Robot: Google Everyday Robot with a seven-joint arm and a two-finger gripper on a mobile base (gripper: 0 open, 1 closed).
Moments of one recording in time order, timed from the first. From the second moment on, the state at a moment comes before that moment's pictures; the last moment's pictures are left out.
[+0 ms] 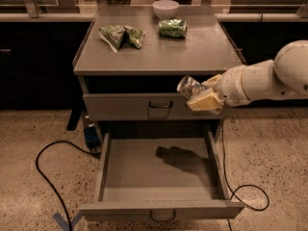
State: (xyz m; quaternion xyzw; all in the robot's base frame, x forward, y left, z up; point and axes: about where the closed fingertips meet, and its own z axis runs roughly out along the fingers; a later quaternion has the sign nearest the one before) arm 0.587 -0.141 0.829 -0.49 0.76 0.13 0.41
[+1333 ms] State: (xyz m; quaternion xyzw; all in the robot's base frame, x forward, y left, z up) arm 0.573 -0.108 0.737 -0.50 0.76 0.22 0.36
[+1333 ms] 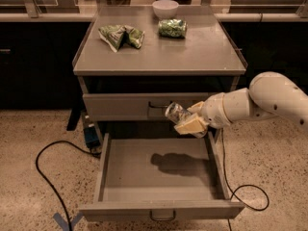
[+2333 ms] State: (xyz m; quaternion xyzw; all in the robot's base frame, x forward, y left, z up) arm 0.512 -0.082 0.581 -0.43 0.81 0.31 0.27
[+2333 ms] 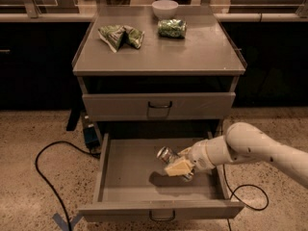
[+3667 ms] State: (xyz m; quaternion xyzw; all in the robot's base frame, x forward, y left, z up) arm 0.527 -0.054 0.494 -0.37 0.81 0.35 0.29
